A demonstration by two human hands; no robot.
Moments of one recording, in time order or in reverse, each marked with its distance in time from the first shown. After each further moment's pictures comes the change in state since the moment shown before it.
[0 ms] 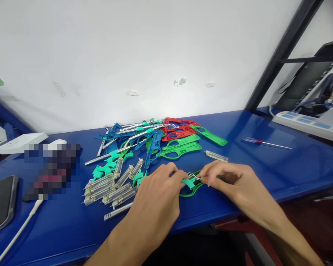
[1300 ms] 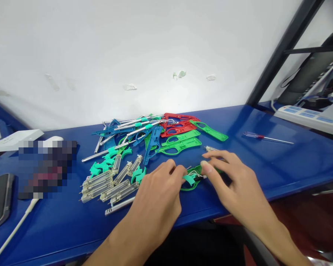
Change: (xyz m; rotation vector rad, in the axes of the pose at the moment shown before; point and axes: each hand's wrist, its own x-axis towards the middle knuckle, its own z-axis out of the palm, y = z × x) left_hand -0.002 0.001 0.007 0.079 -0.022 0.004; right_hand -0.005 0.003 0.018 -0.693 0.302 -0.227
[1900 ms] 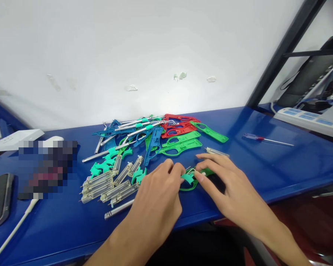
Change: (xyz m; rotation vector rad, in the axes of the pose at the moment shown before) left_hand 0.000 -0.002 0.000 -0.023 0.002 -0.046; right_hand 0.001 -0.003 -0.002 -0.031 -0.218 -0.030
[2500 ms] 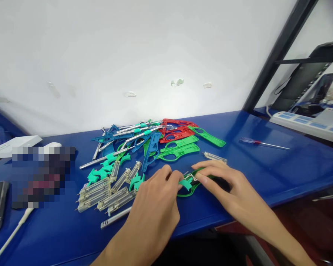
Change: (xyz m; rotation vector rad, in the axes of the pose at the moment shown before) left_hand 0.000 -0.002 0.004 0.019 0.028 0.014; right_hand 0.006 0.010 -0.004 0.321 0.001 0.074
